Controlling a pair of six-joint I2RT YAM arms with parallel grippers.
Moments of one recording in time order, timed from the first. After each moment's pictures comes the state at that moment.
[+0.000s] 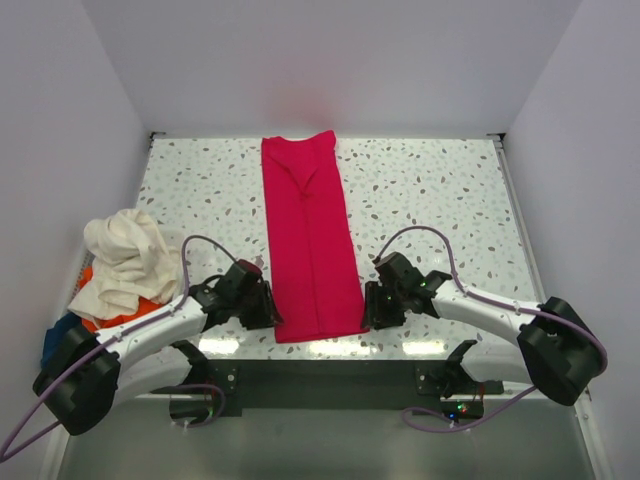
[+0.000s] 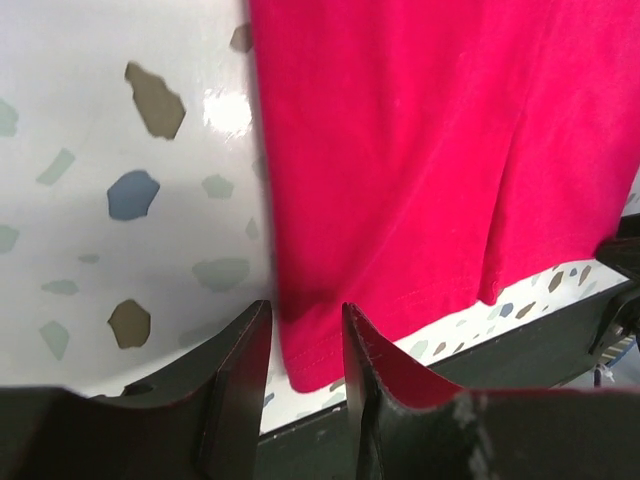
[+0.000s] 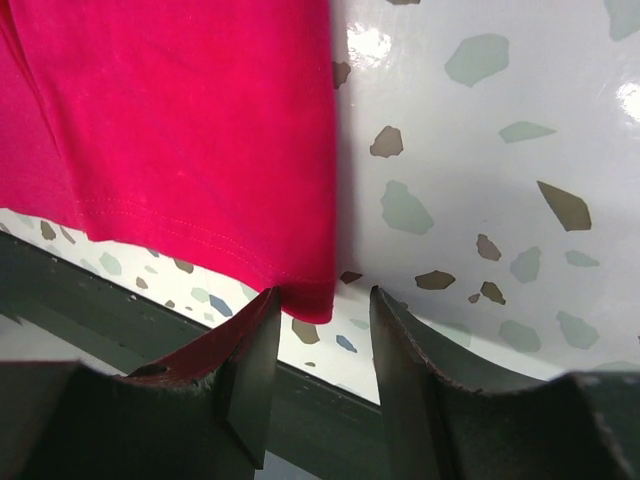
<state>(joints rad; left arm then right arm) -0.66 1.05 0.39 -0.36 0.15 -0.90 0.74 1.24 0.54 -0.44 -0.19 0.75</state>
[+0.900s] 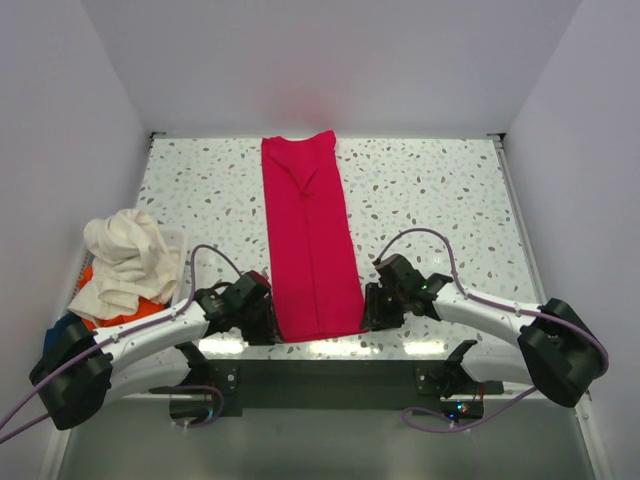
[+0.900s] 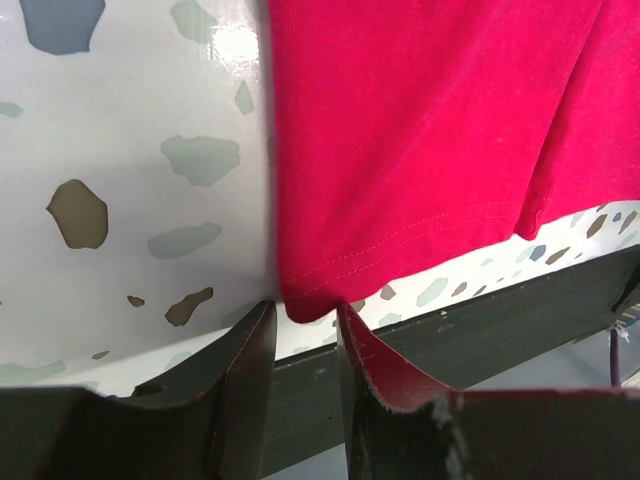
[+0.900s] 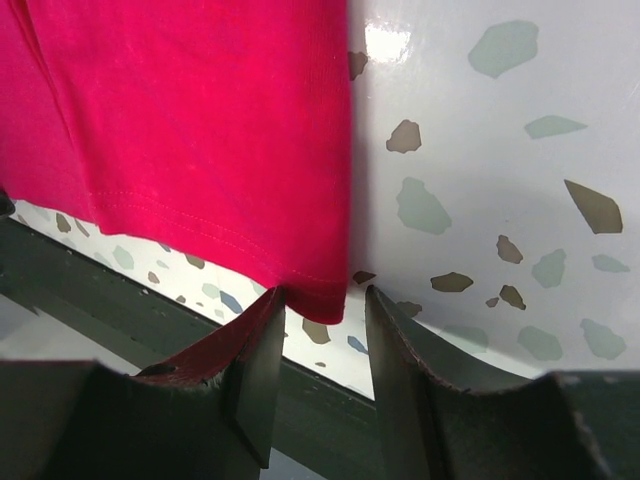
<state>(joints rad) -0.81 1.04 0.40 -0.51 0.15 -1.03 0.74 1.22 0.51 -0.40 -0.23 0.76</state>
